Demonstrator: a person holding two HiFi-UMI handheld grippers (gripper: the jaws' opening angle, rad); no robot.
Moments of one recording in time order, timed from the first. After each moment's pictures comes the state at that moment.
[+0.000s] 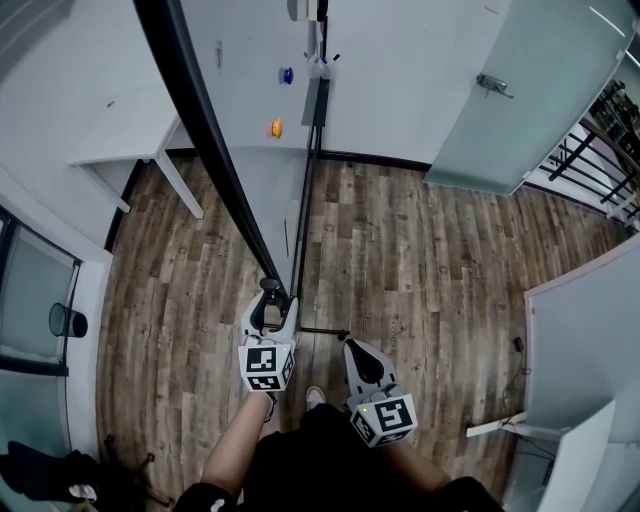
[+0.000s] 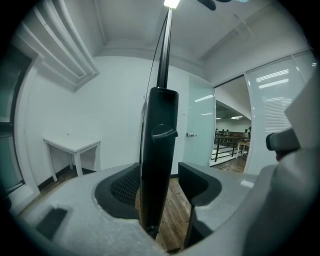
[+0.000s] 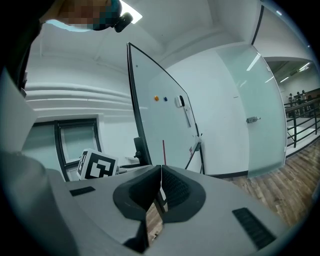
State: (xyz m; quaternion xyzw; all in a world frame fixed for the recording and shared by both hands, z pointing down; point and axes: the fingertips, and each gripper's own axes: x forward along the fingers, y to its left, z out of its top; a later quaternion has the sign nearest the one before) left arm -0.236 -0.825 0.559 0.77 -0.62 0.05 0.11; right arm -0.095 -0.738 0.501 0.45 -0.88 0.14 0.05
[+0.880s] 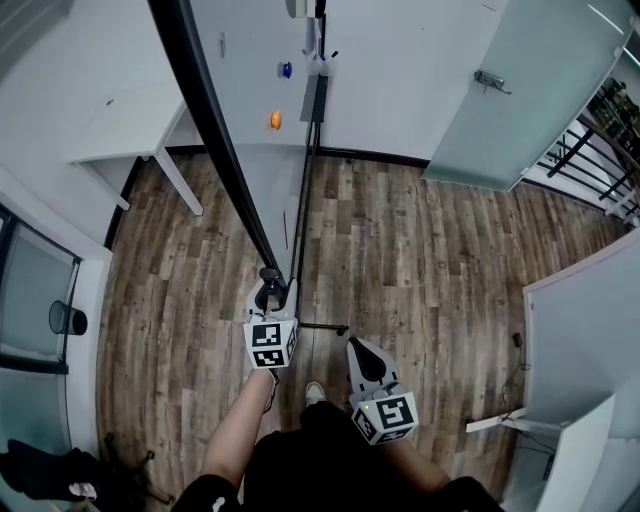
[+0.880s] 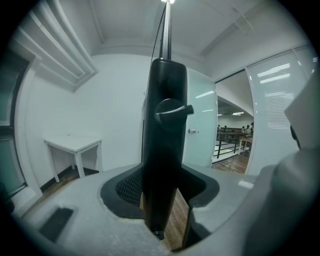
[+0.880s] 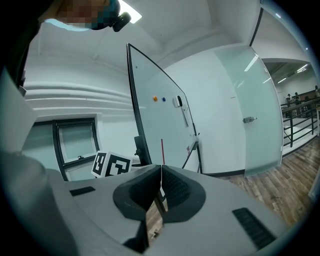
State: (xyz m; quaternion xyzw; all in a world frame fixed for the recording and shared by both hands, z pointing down) left arm -0.235 -0.848 0.579 0.77 -0.63 0.07 0.11; right arm -0.085 -0.722 0.503 0.46 -0.87 0.14 0.05
